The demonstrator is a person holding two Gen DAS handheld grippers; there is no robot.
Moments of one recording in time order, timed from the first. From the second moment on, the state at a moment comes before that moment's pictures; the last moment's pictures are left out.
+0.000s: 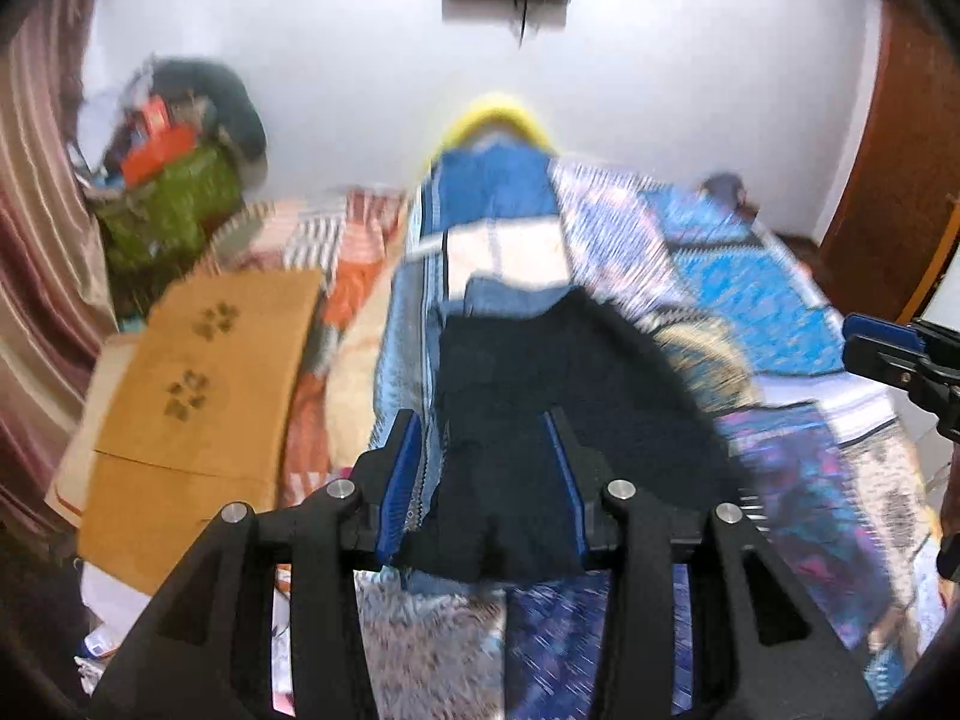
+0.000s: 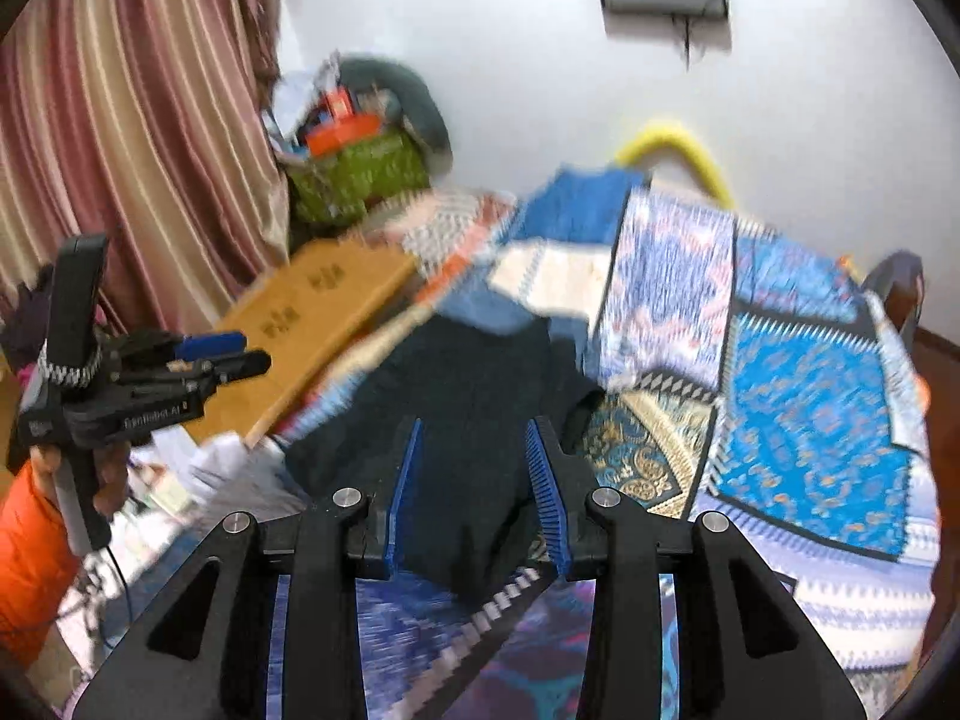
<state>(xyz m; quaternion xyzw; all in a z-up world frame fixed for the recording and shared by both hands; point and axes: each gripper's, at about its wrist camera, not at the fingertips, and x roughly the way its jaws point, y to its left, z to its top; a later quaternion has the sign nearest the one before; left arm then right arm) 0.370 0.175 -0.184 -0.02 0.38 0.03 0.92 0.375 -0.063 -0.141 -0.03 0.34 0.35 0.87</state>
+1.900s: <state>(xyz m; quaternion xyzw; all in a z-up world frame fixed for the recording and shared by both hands) 0.050 0.065 -0.038 0.00 0.09 0.06 0.99 0.108 -0.119 -0.032 0.02 0.08 0.31 0.95</state>
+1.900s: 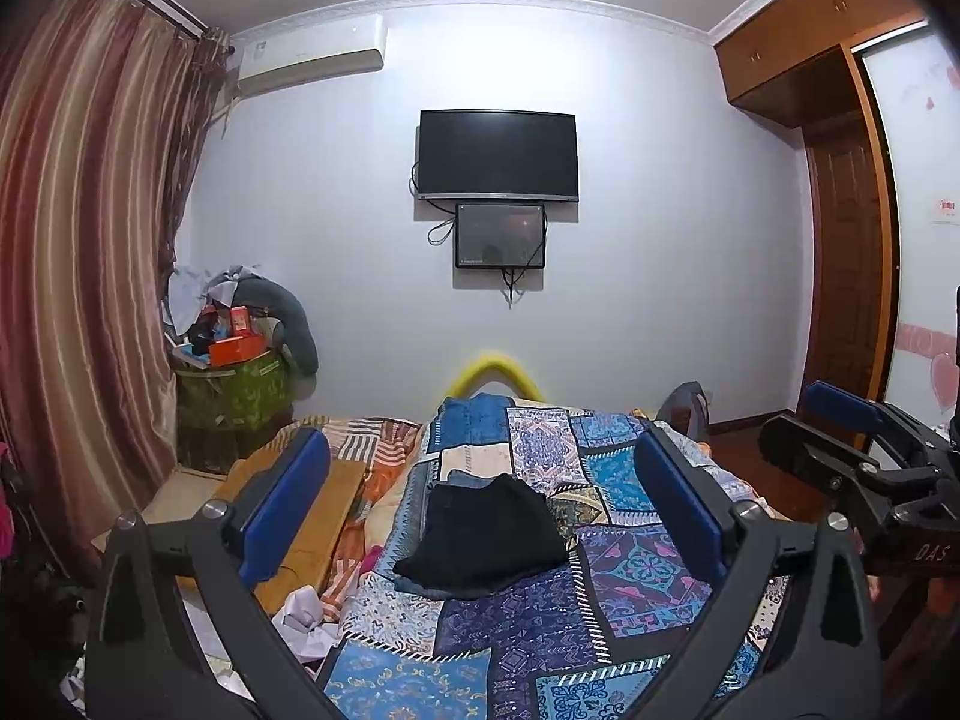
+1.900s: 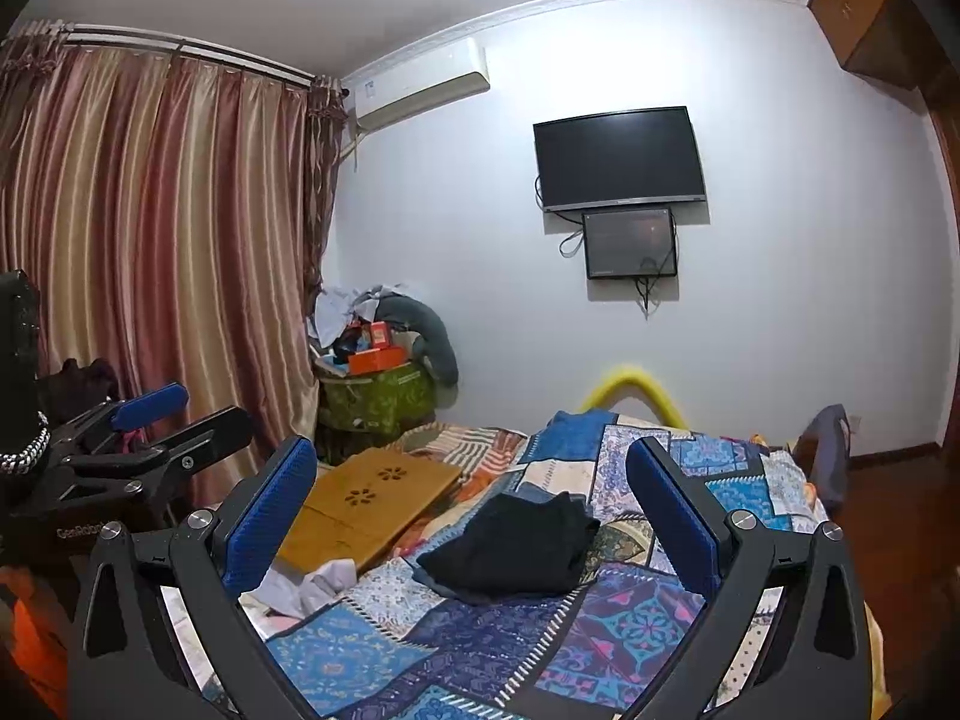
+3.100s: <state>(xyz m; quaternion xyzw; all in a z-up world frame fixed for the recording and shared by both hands) 0.060 0.066 -0.042 -0.01 0.10 0.03 0.99 0.109 -0.127 -0.029 0.02 0.09 0.29 0.95</state>
